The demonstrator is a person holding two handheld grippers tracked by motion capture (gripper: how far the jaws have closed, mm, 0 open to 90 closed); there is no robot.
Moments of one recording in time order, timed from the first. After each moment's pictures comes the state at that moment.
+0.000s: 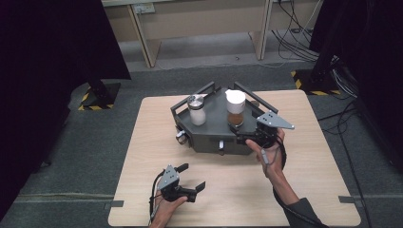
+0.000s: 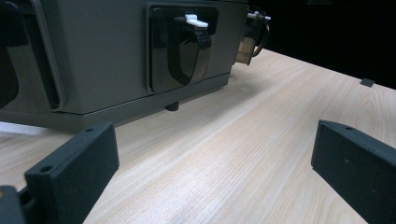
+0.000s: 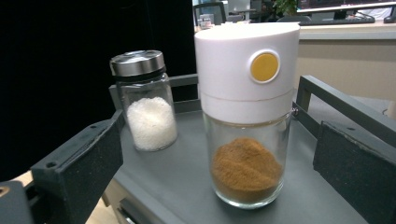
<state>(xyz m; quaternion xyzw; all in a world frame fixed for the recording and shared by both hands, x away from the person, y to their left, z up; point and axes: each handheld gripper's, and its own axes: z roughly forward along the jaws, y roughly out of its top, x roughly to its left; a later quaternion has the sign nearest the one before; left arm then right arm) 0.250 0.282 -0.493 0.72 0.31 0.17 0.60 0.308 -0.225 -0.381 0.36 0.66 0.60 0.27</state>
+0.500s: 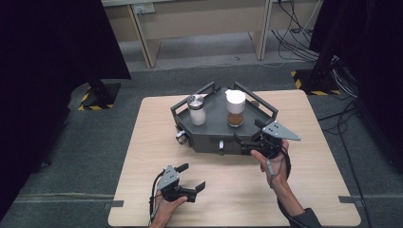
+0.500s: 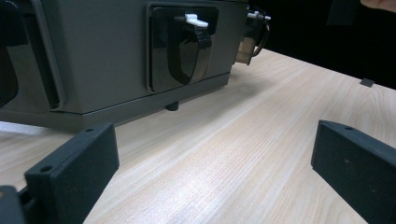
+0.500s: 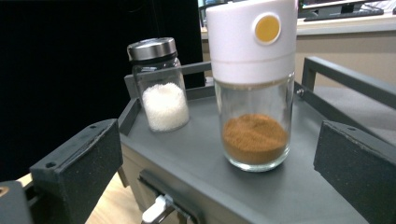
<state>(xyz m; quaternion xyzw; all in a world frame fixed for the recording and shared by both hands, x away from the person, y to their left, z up) 0.250 0.283 -0.493 0.72 0.31 0.16 0.60 0.287 -0.239 -0.400 0.37 0.65 0.61 0.25</state>
